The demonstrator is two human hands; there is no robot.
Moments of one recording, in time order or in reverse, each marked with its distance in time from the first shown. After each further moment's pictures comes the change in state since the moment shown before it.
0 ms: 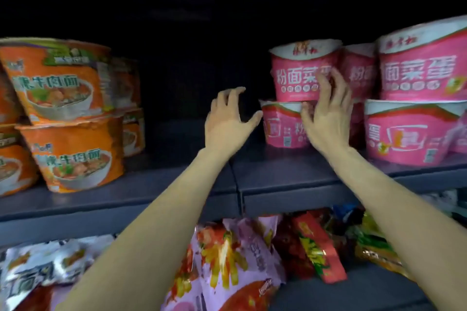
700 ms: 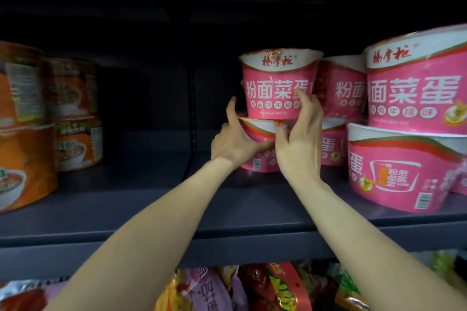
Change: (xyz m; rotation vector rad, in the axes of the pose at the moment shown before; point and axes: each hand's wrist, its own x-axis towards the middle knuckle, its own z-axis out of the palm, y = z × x) left_hand 0.040 0.035 0.096 -0.219 -0.174 -0.271; right_hand -0.001 0.020 0.027 0.419 -0.074 0.135
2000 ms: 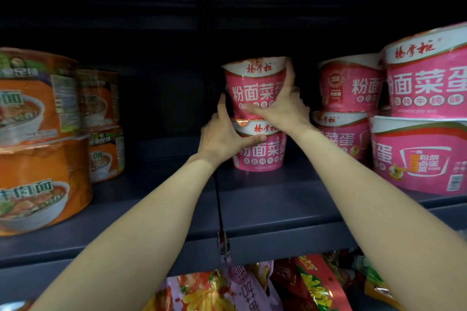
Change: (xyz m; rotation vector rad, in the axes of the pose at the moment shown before) left_hand 0.017 -0.047 -0.063 0.122 0.022 0.141; right_hand 0.059 -0.042 0.050 -0.093 -0.370 0.243
